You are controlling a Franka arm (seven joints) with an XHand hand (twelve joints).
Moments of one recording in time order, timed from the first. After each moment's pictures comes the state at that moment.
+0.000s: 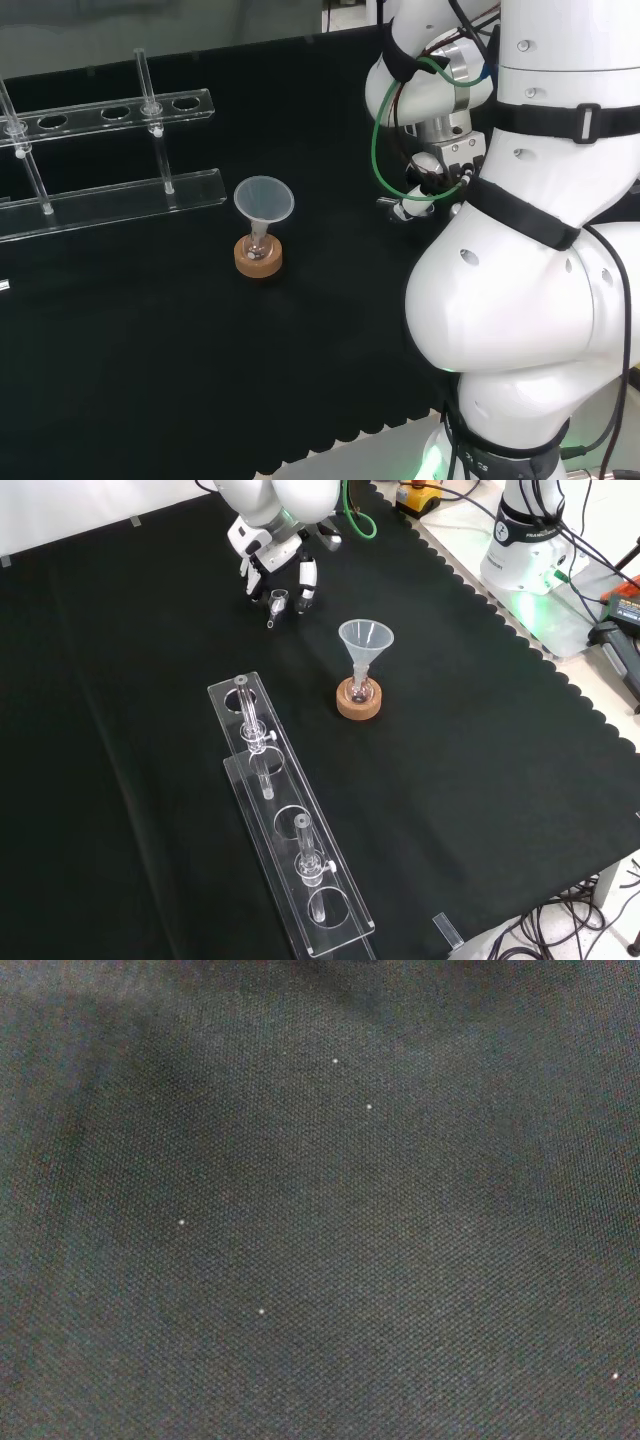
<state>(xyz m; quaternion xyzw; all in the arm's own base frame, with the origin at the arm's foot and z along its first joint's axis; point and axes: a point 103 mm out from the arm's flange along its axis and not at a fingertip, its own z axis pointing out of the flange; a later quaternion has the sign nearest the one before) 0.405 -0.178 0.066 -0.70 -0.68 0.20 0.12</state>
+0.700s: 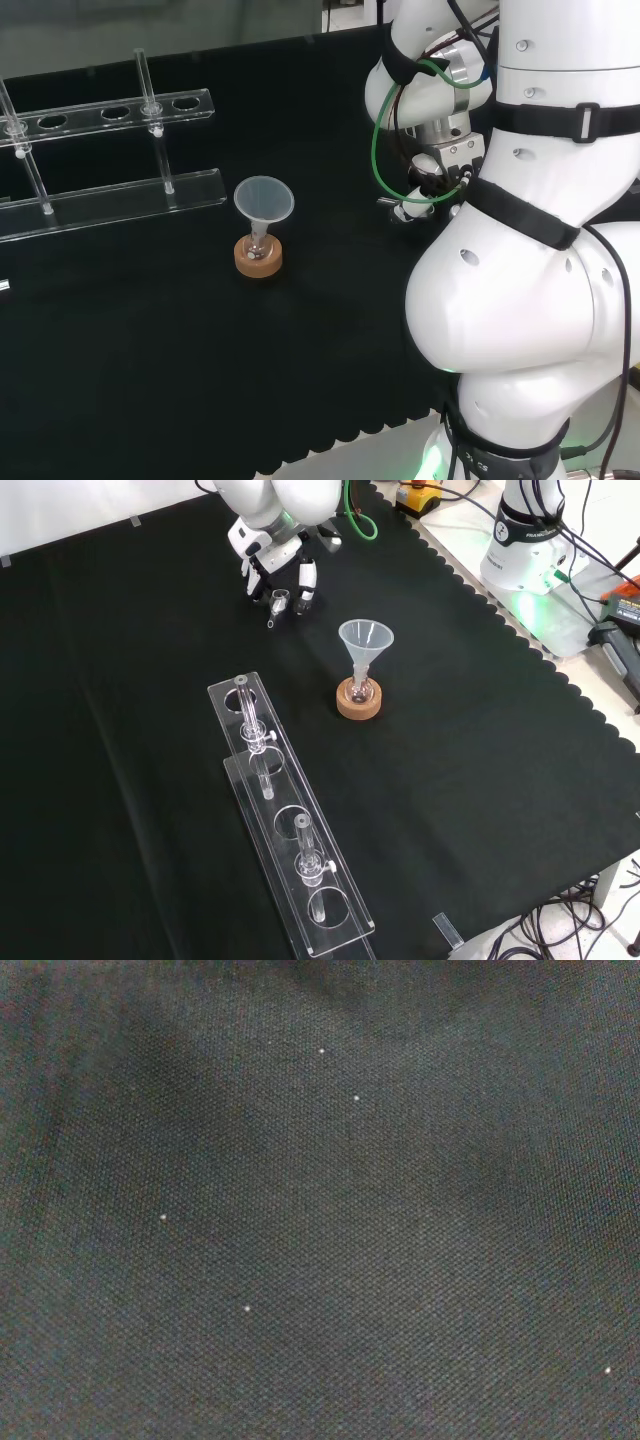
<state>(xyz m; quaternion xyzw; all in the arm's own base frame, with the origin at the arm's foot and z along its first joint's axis) 0.405 -0.179 0.063 -0.71 -0.67 0.20 0.12</state>
